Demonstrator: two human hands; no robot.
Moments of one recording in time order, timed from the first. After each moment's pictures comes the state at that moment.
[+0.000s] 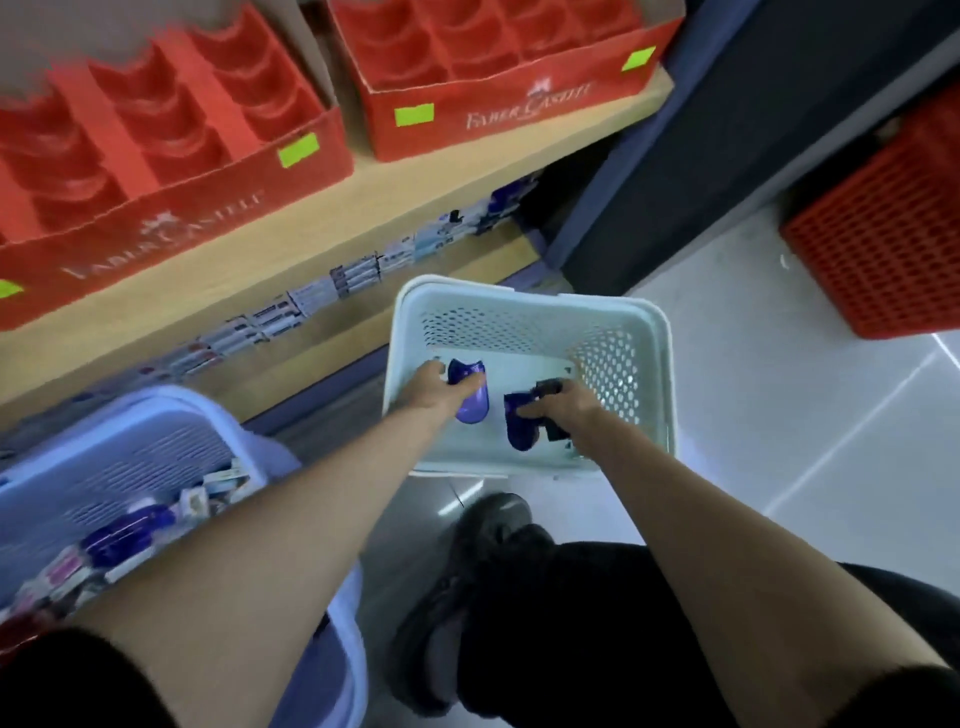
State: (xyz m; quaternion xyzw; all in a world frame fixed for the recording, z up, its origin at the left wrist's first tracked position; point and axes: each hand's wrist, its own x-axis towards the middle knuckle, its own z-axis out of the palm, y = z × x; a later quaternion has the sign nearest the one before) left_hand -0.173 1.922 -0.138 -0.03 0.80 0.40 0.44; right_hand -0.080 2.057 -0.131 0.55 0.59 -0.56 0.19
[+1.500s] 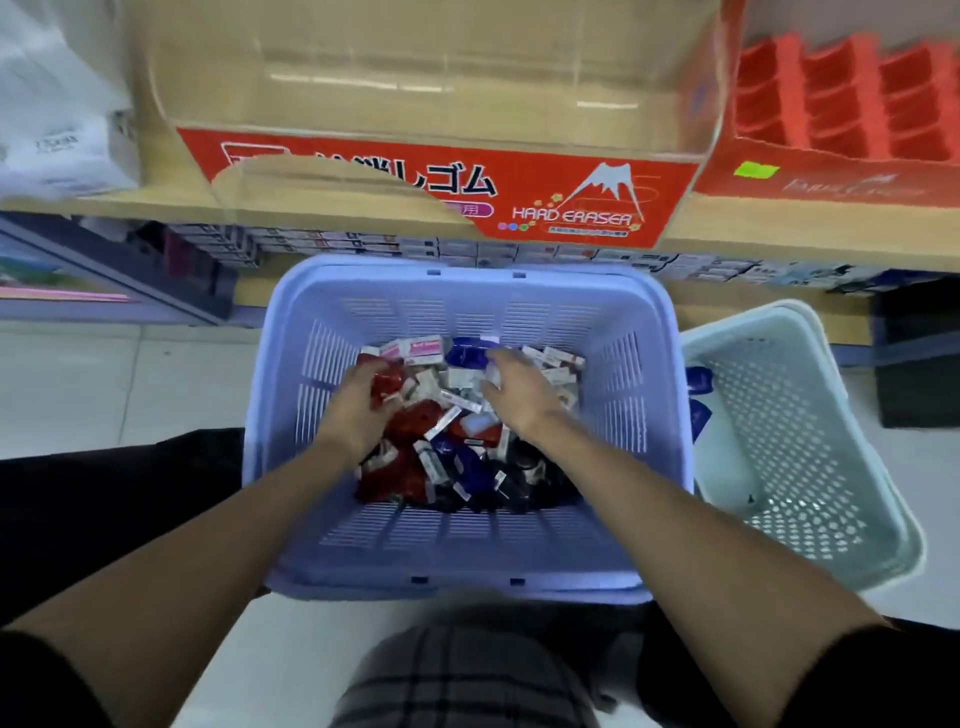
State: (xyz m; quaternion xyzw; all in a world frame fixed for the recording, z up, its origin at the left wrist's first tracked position) left_hand -0.119 1.493 -0.117 -0.16 0.88 0.39 0.21; right_hand -0.157 1.693 -0.121 -0.04 0.90 -0.29 0.31
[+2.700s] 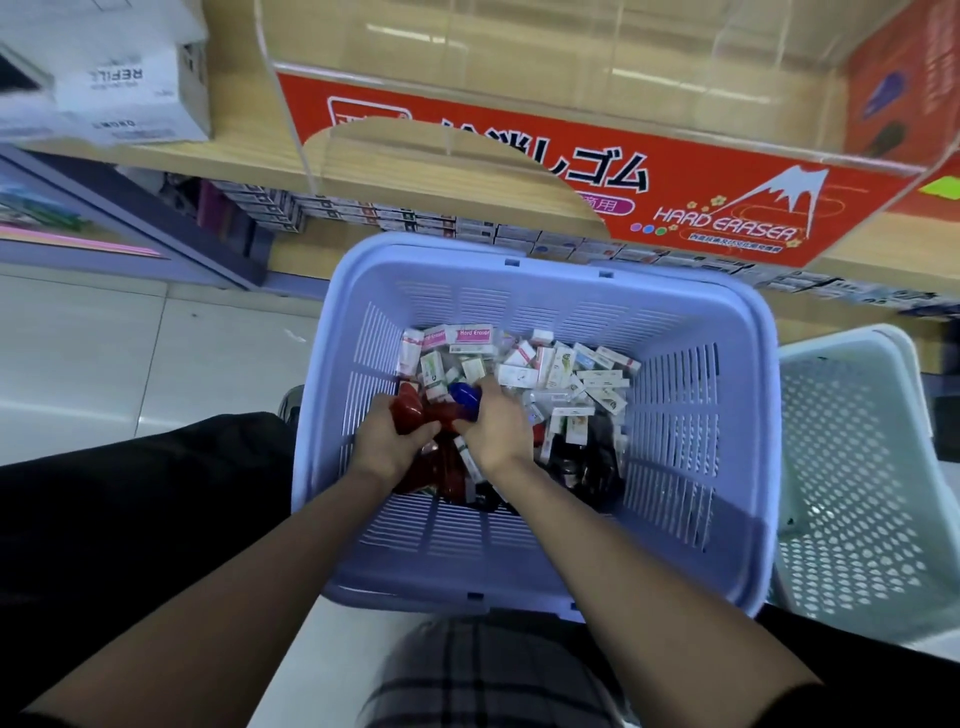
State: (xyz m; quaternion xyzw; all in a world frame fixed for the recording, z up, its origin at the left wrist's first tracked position) left_hand -0.080 1.481 -0.149 -0.36 0.75 0.52 0.20; right_hand -0.114 1.611 -0.159 0.04 0.91 -0.29 0.30
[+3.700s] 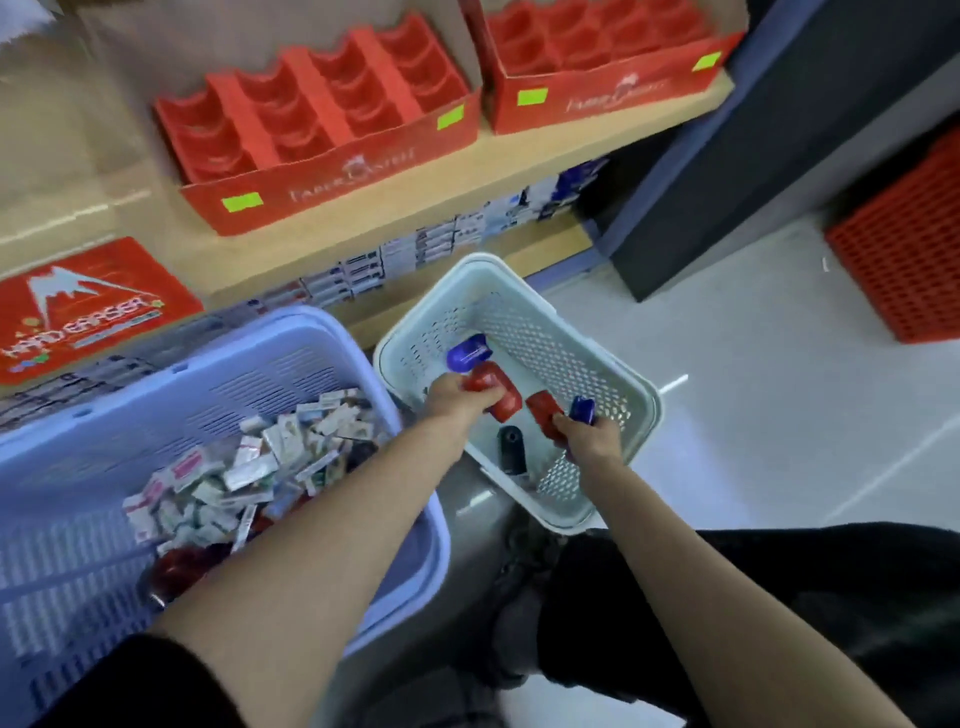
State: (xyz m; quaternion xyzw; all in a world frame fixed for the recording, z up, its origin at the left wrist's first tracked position) left_hand -0.127 1.843 -0.097 -0.14 0.73 0.53 0.42; right_hand -0.025 1.960 -0.118 0.63 0.54 -0.56 0.05
